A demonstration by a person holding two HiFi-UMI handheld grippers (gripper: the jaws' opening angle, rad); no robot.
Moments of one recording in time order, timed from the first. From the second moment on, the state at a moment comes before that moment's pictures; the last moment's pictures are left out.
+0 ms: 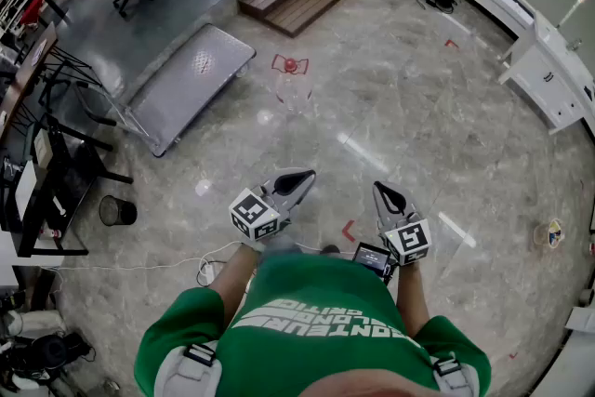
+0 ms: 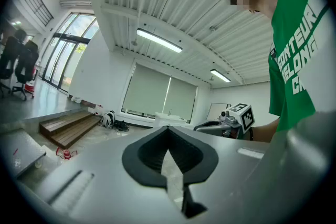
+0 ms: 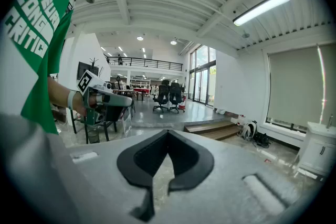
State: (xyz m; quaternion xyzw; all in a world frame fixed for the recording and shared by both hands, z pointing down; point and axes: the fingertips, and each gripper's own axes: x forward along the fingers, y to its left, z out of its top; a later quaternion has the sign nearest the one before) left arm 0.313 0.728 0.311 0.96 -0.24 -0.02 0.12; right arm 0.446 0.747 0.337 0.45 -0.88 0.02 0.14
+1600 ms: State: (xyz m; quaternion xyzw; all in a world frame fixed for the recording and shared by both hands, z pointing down) left arm 0.085 0.646 0.316 0.95 -0.27 -0.04 0.16; right arm 0.211 0.625 0.335 0.39 -0.90 -0.01 0.19
